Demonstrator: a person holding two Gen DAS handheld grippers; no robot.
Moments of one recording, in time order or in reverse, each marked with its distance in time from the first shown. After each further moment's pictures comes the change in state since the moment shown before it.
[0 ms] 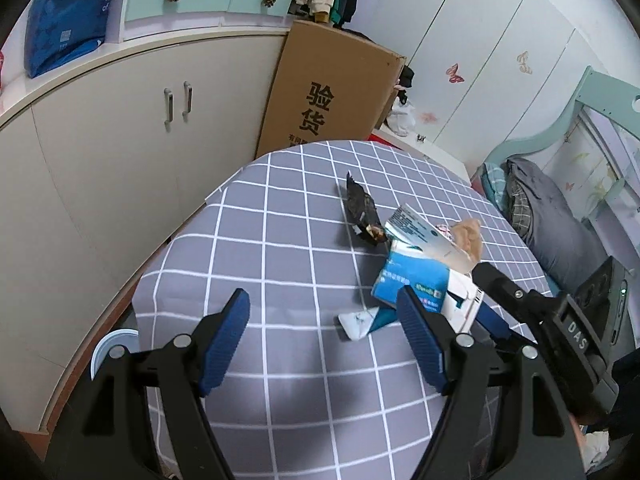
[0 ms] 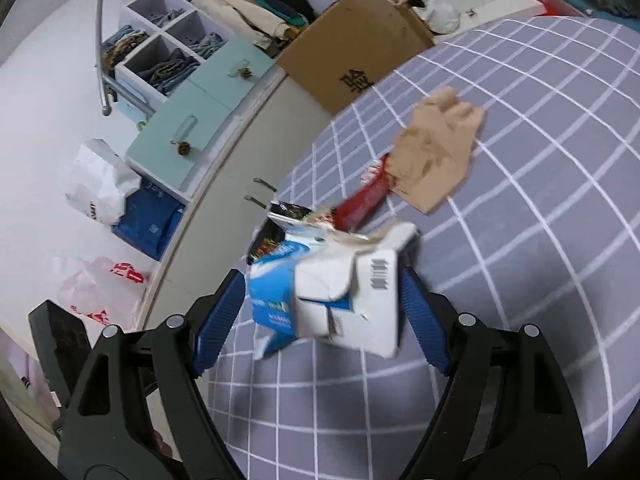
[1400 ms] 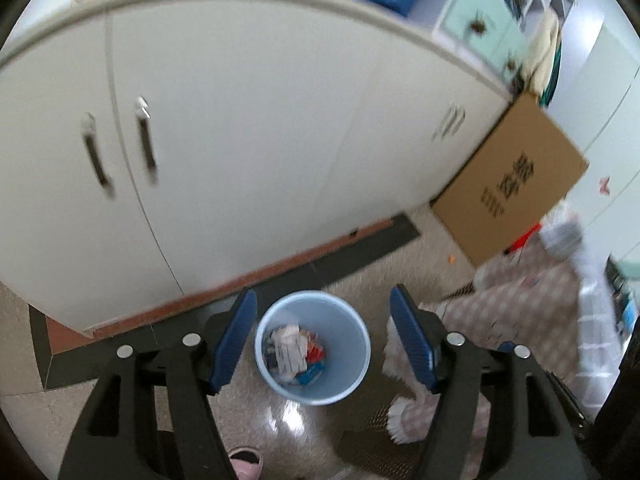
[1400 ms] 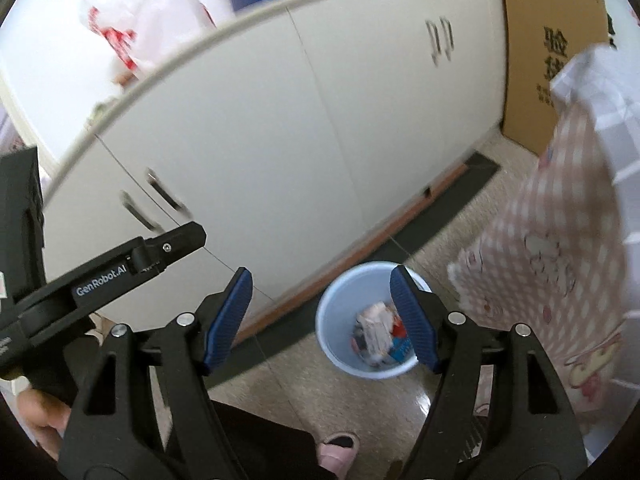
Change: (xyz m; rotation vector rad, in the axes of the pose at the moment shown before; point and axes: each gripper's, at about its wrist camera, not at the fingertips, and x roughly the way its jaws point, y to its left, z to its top) left arm -0.137 0.357 -0.127 -0.448 -0.143 0.382; right arm 0.175 0.253 -0.305 -0.644 0.373 -0.018
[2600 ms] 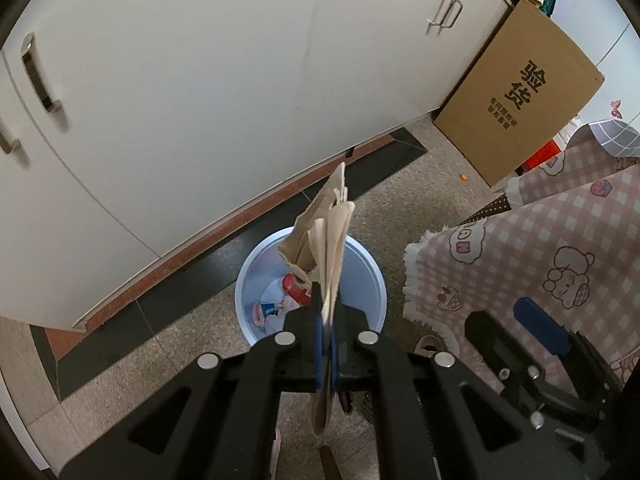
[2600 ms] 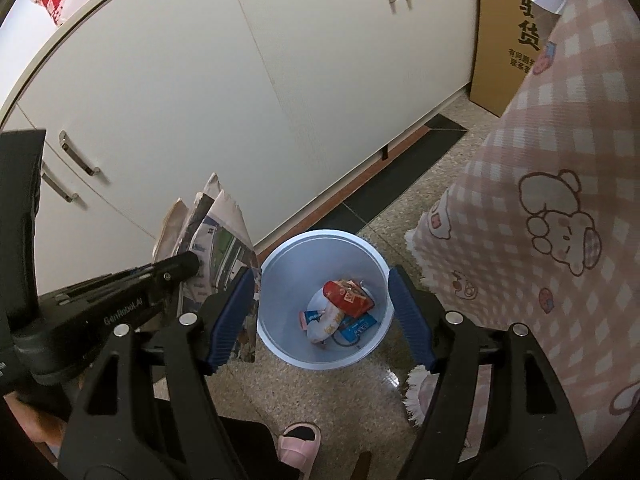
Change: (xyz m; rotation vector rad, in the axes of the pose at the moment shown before) left arm 0.143 -0.032 -0.054 0.159 0.290 0.015; right arm 0.087 -0.066 -0.038 0.029 0.130 -0.163
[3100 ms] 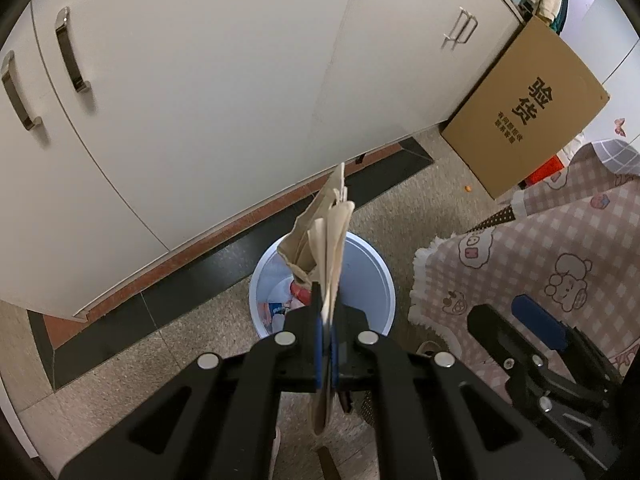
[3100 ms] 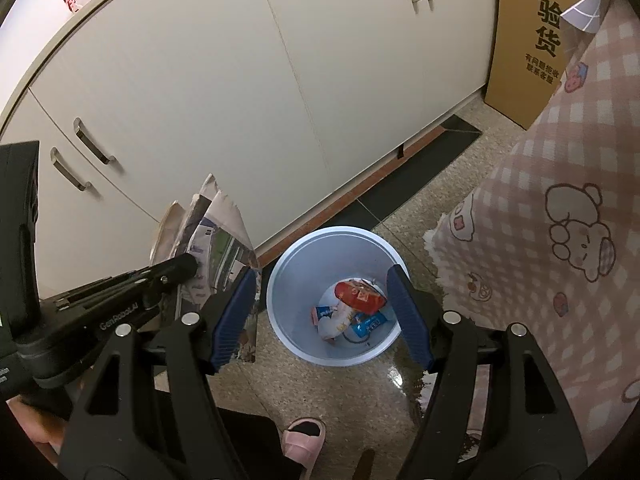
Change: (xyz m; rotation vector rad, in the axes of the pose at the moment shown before) left arm -0.013 0.025 -0.012 -0.054 -0.017 0.000; right arm 0.001 0.019 0.000 -0.044 0.024 0.033
